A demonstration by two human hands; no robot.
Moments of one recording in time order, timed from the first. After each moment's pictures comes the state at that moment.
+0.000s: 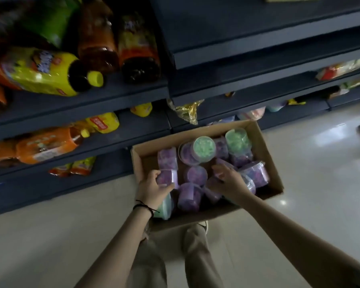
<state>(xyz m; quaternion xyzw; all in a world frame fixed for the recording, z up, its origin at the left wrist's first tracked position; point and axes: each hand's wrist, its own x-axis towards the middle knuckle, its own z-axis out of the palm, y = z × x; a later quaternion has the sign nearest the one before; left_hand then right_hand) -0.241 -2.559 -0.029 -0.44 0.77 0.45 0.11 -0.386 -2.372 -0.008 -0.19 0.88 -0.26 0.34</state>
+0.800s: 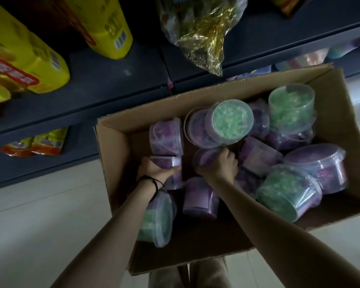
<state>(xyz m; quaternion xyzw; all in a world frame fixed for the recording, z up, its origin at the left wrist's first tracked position) -0.301 -2.590 -0.263 -0.59 0.65 0.43 0.21 -0.398 -2.449 -0.267 0.02 0.93 -0.16 0.33</state>
